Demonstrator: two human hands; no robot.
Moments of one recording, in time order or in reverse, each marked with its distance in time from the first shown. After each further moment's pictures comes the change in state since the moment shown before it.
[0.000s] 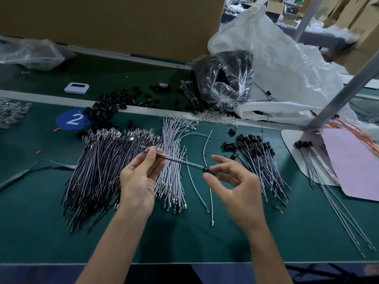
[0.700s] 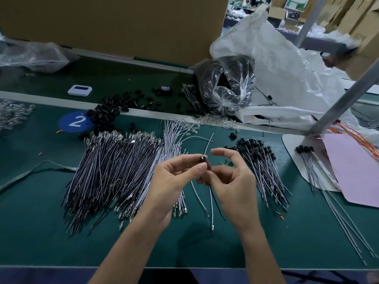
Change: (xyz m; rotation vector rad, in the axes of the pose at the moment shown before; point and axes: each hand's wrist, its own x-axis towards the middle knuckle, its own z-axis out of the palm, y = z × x) left_hand -0.030 -0.014 0.031 0.415 -0.446 0.075; right_hand 0.008 -0.019 0.014 0.111 -0.045 0.014
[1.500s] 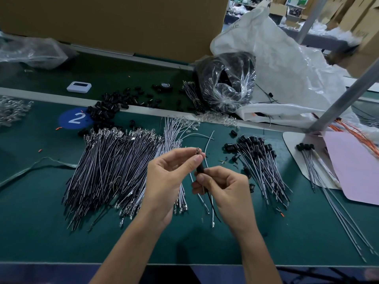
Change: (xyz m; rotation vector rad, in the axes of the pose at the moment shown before) left_hand -0.007 0.010 0.004 -0.005 0.101 0.081; right_hand -0.010 0.007 0.006 0.219 -0.069 0.081
